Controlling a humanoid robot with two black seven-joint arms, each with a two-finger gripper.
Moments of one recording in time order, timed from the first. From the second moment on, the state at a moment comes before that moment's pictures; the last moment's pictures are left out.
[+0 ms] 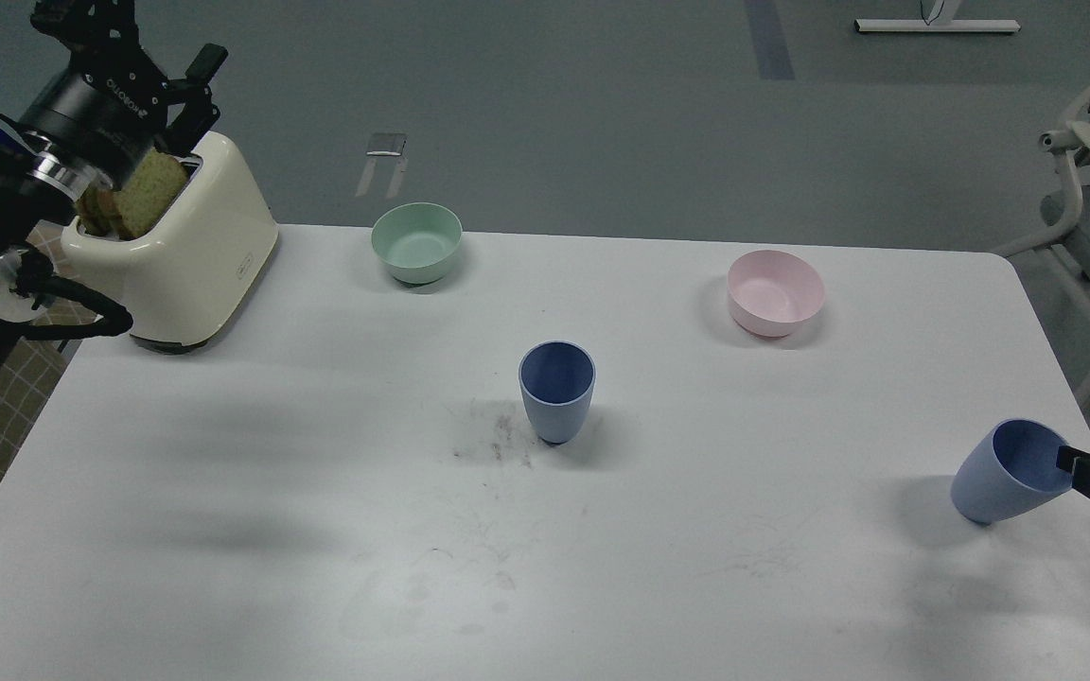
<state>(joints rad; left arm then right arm) -0.78 0.66 -0.78 -0.83 0.37 -0.40 -0.49 -0.19 -0.93 1.45 1.50 -1.93 0.49 0.18</state>
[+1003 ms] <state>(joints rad) -0.78 0.66 -0.78 -0.83 0.37 -0.39 -0.49 -0.10 -0.89 1.37 1.49 -1.97 0.49 0.13</state>
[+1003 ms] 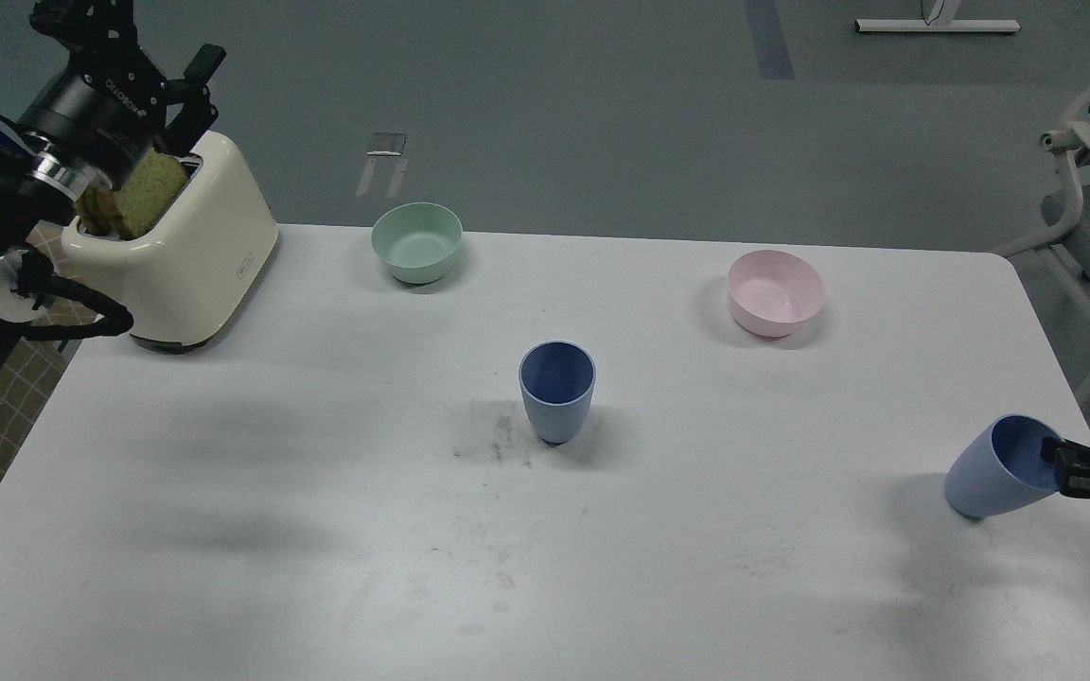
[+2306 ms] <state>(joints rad) -0.78 0.67 -0.80 -0.83 0.37 -0.41 -0.49 0.91 -0.50 0.57 1.57 -1.85 0.49 -0.01</state>
